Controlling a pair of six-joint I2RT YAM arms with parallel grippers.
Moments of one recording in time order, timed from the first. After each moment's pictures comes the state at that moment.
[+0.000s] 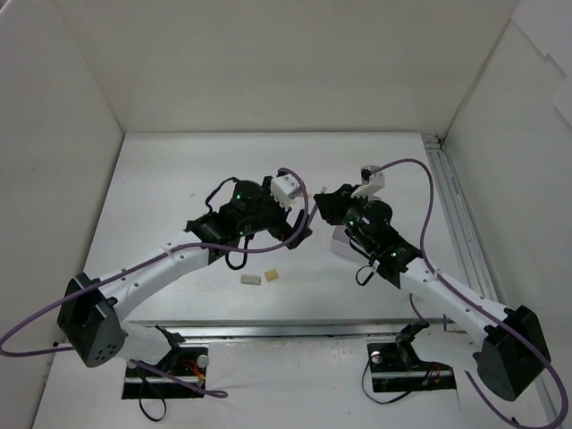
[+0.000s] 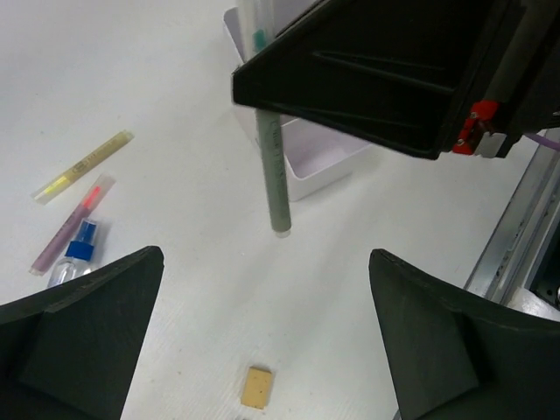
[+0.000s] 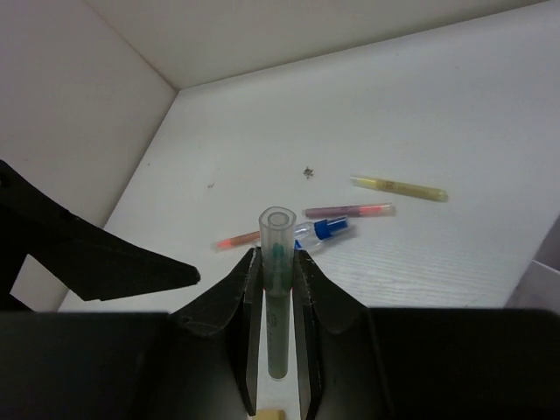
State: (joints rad) left arm -0.77 1.37 1.12 -0.14 0.23 -0.03; right arm 0.60 1.10 0.66 0.35 0.11 0.59
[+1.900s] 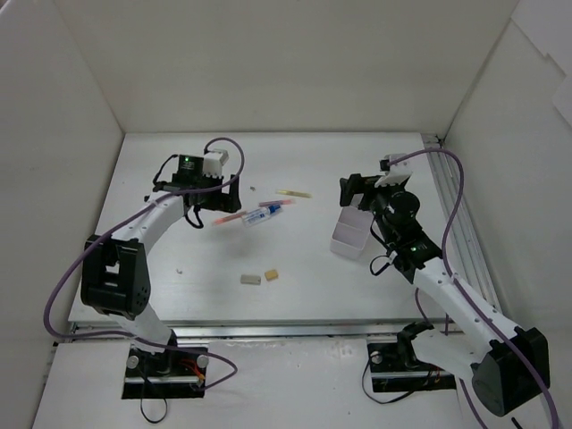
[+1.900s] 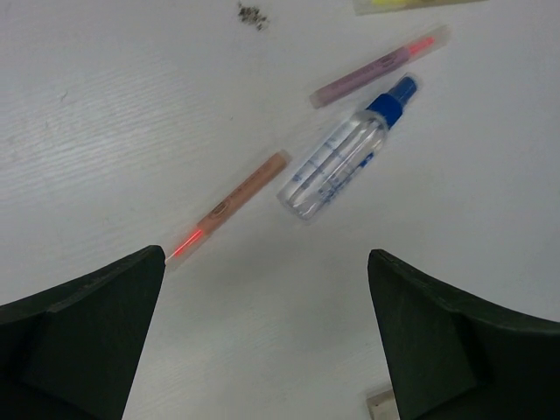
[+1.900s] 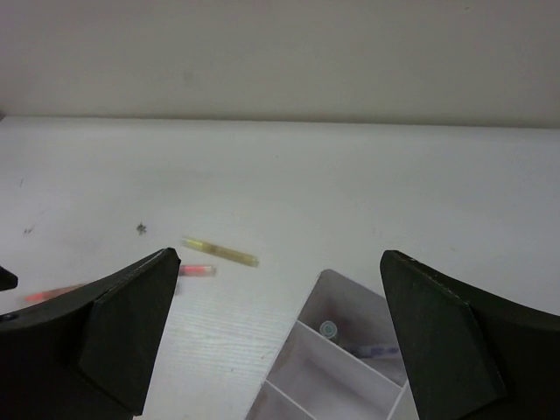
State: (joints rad) left arm -0.21 1.65 1.24 -0.38 0.30 -0.04; right arm 0.40 1.03 0.69 0.31 0.21 0.14
